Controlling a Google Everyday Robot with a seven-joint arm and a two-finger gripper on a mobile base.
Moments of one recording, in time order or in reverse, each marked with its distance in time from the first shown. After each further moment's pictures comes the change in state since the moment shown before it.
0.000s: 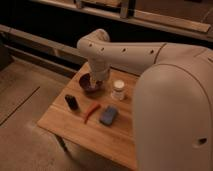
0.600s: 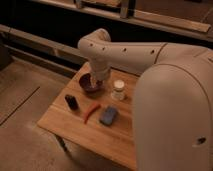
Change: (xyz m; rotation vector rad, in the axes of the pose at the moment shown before) arm -0.013 0.002 -0.010 -0.002 -0.021 0.034
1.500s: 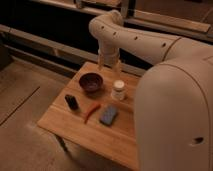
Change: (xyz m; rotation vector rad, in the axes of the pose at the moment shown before) arm -0.075 -0.014 -0.033 -0.180 -0.045 0.061
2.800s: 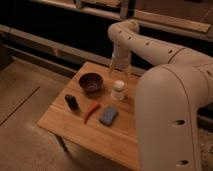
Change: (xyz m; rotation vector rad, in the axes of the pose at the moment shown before) arm -0.026 -0.038 0.051 0.051 0.081 -0.008
